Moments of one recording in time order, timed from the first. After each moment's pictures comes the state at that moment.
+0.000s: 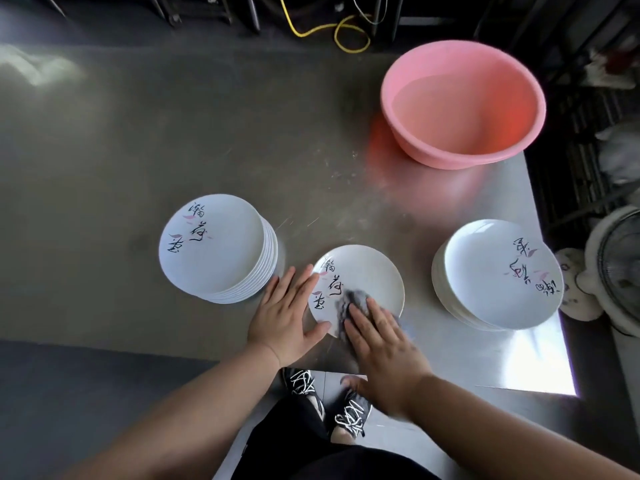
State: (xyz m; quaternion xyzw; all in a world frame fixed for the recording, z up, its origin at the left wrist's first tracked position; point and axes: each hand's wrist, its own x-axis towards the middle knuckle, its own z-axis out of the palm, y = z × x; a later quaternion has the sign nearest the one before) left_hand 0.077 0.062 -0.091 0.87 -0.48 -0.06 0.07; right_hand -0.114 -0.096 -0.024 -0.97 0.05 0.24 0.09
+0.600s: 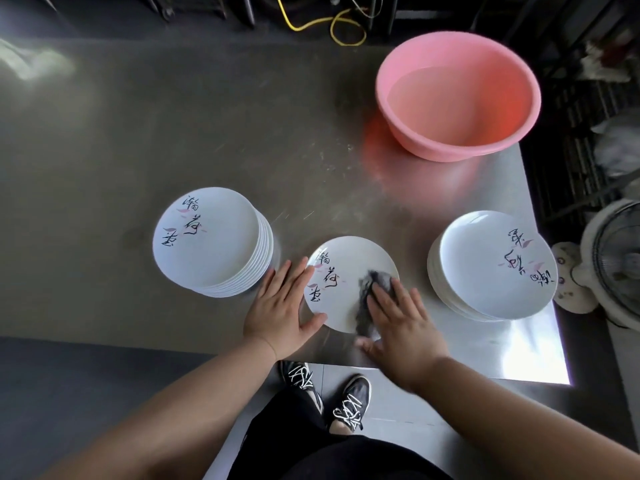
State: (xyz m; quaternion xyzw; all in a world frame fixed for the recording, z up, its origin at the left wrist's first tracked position) left_hand 0.076 0.061 -0.089 0.87 -0.48 -0.06 0.07; right_hand -0.117 -0.125 -0.016 -0.96 0.16 0.21 0.09
